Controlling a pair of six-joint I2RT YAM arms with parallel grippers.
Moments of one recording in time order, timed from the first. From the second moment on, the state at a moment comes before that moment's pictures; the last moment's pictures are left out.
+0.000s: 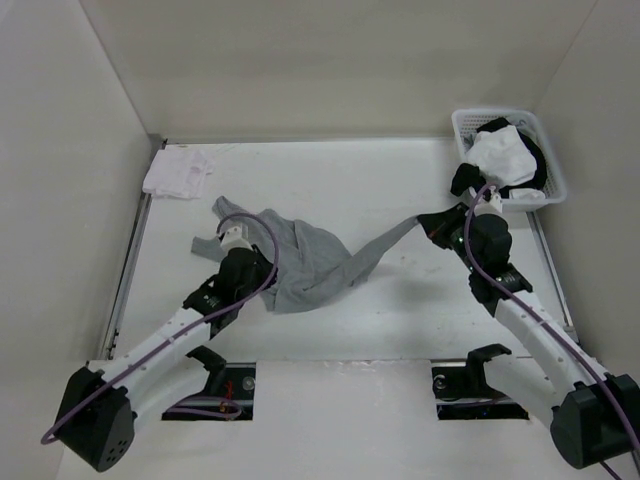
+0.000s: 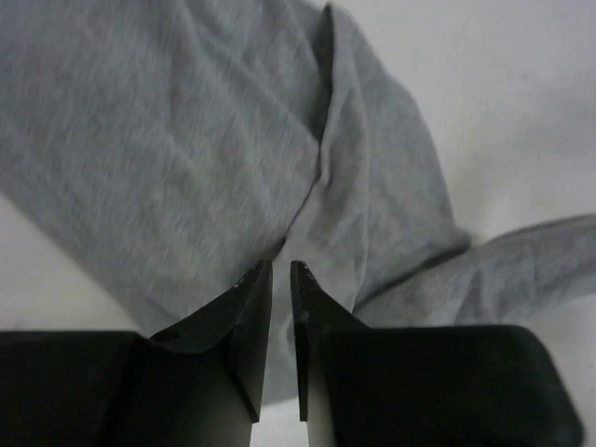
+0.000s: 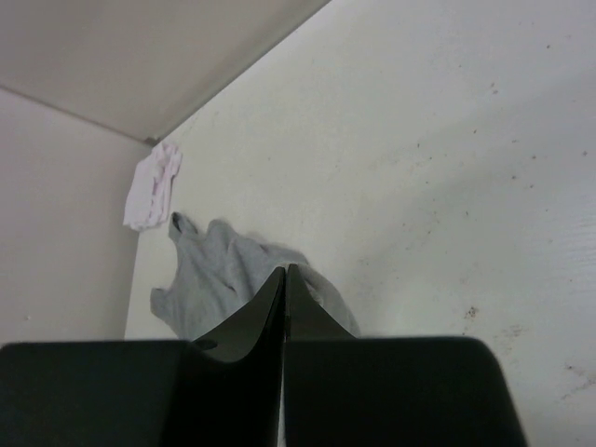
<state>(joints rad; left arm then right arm) -0.52 0.90 0.42 -0.07 -0.24 -0.77 0.27 0.91 0.58 0.12 -0.03 0.82</state>
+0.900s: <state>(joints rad) -0.84 0.98 0.39 -0.34 -0.46 -0.92 0.24 0.91 0.56 0.14 -0.09 0.82</state>
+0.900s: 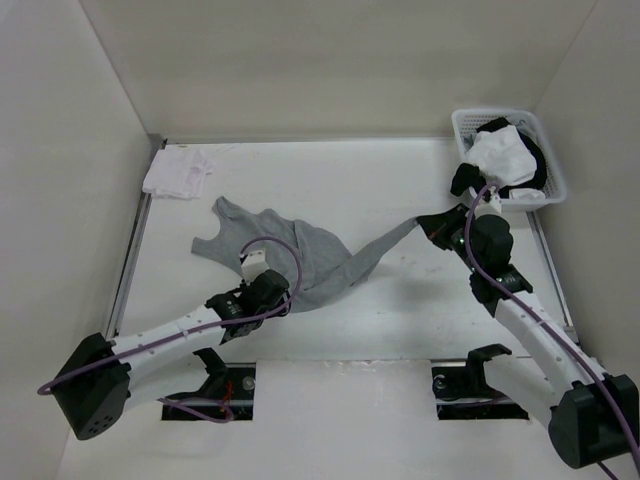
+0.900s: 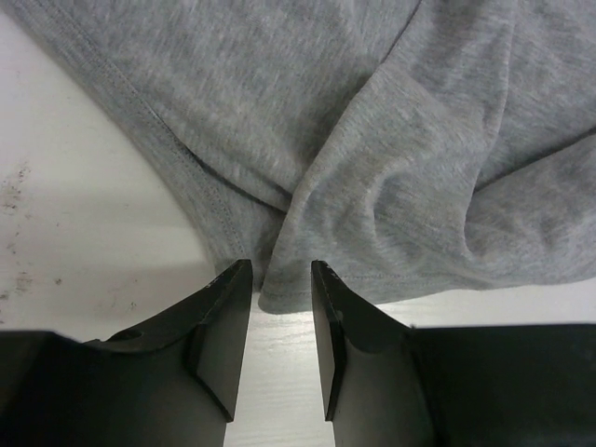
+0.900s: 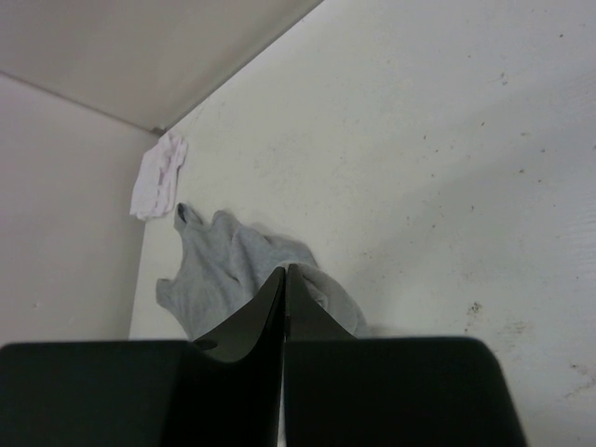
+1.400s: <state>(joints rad) -0.82 1.01 0.39 -0.30 -0.43 -0.91 0.25 0.91 0.56 0.14 -0.09 0.82</state>
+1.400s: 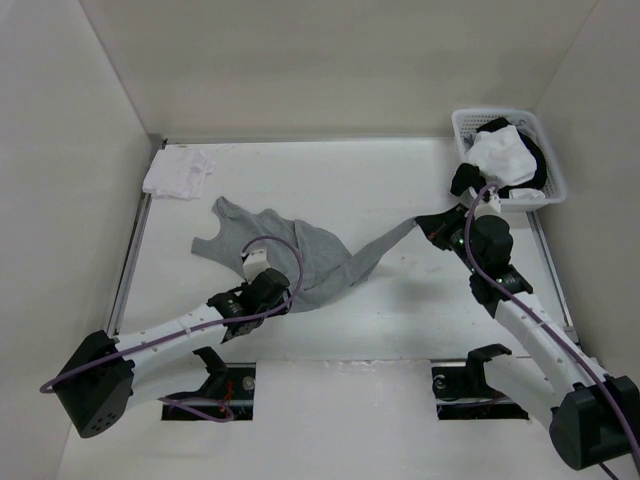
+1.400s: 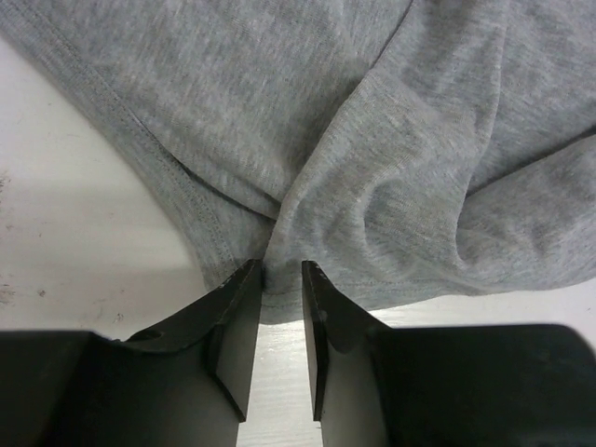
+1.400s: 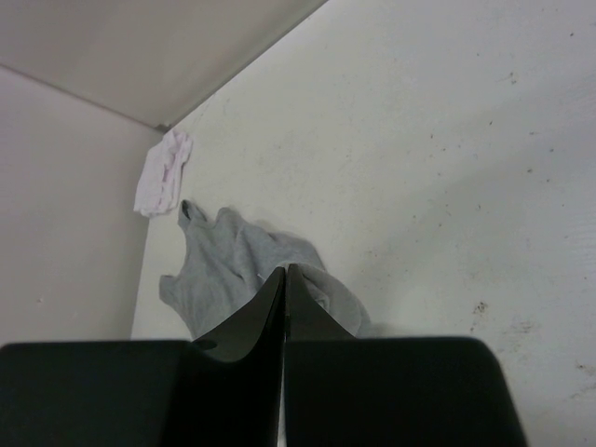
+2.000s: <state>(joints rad) -0.79 0.85 0.78 -0.36 -0.44 -0.79 0.28 0.79 0.68 0.00 -0.08 0.79</state>
